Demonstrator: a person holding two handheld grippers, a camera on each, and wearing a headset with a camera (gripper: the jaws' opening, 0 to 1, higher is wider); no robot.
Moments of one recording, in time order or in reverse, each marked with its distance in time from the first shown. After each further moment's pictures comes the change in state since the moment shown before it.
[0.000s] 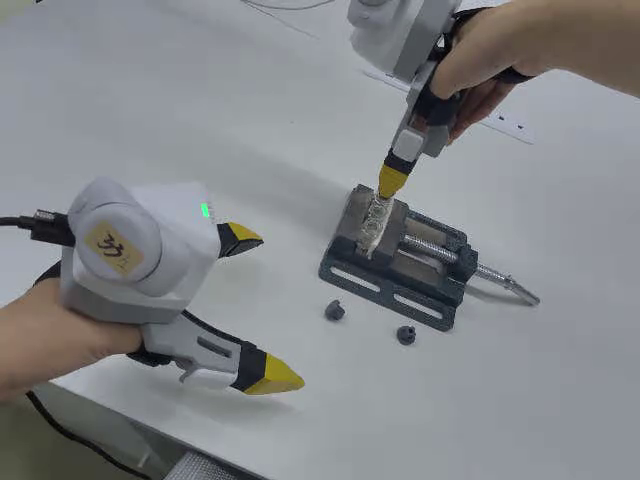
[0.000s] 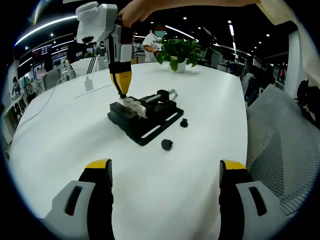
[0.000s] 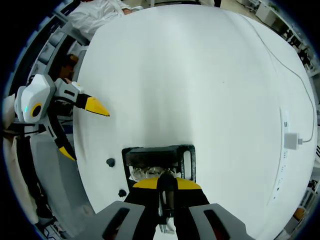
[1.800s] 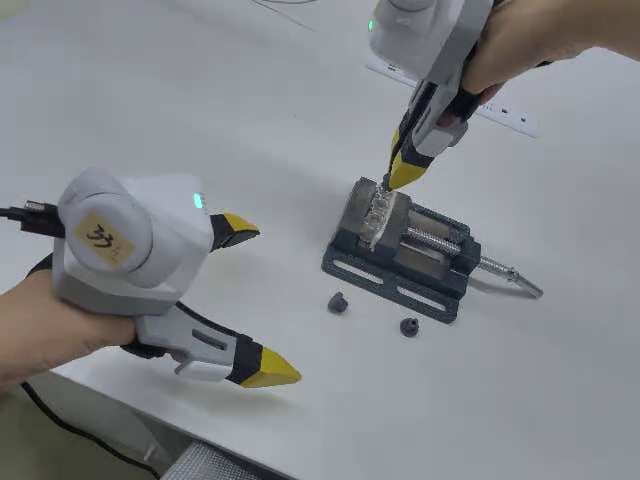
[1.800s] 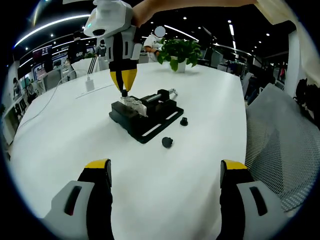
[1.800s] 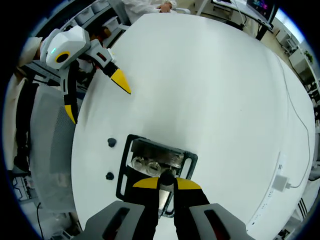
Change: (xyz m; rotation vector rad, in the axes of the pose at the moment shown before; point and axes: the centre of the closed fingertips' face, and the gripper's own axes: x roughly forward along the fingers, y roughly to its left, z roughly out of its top) left arm -0.005 0.001 -0.001 0.006 0.001 0.005; right arm -0.006 -0.005 -0.002 -0.375 -0.048 -0.005
